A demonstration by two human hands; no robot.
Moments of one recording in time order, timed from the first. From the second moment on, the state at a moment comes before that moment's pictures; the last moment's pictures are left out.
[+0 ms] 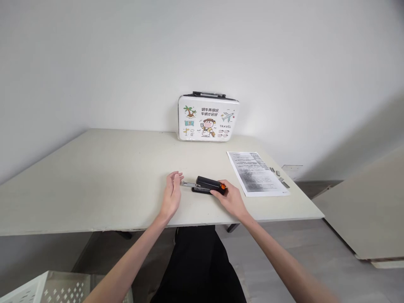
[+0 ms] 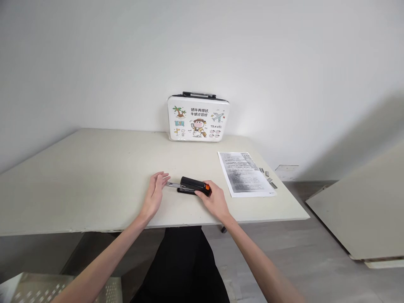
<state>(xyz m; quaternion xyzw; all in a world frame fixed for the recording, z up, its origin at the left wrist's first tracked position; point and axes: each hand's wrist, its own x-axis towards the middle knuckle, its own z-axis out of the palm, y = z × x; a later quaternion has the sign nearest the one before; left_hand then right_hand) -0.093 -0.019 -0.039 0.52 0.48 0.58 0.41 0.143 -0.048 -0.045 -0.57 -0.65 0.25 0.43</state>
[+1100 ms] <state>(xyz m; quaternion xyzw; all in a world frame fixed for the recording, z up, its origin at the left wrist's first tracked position) -0.105 -0.047 -0.025 0.41 0.47 0.59 0.51 0.121 -0.079 -0.004 -0.50 -0.64 0.14 0.56</state>
